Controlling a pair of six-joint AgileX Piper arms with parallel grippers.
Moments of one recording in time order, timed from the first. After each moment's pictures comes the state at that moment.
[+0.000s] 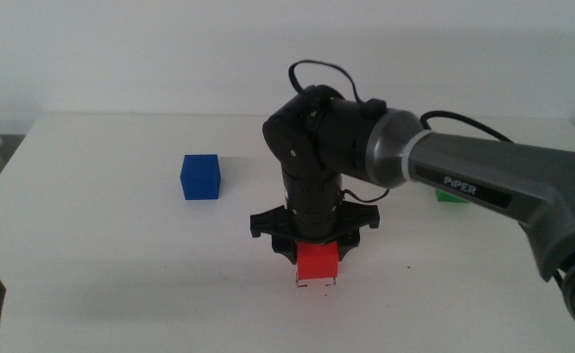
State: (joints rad) left arm -0.02 0.00 0.00 0.01 0.09 0.05; right arm 0.78 2.17 -1.79 -0.15 1.22 0.78
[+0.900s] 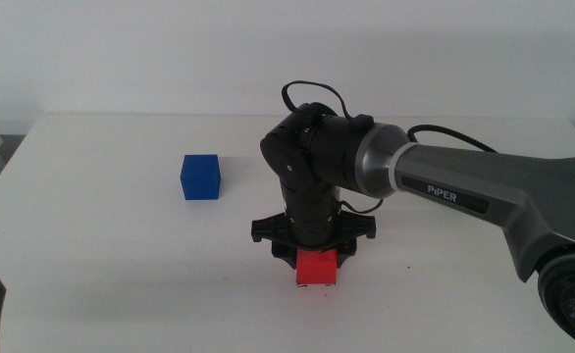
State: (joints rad) left arm -0.02 0.00 0.00 0.01 0.09 0.05; right arm 0.78 2.22 -1.79 -0.17 1.18 0.86
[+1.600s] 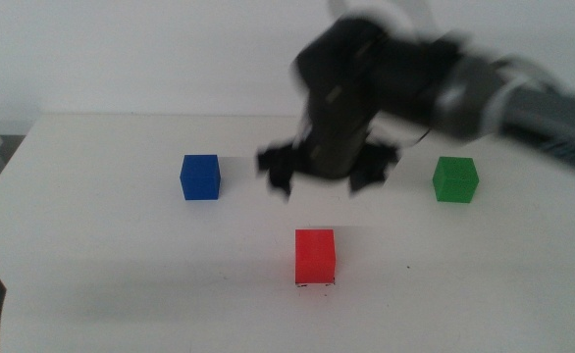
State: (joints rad) left arm -0.02 0.00 0.00 0.01 0.09 0.05; right arm 0.76 1.99 -1.78 -0.22 1.16 0.73
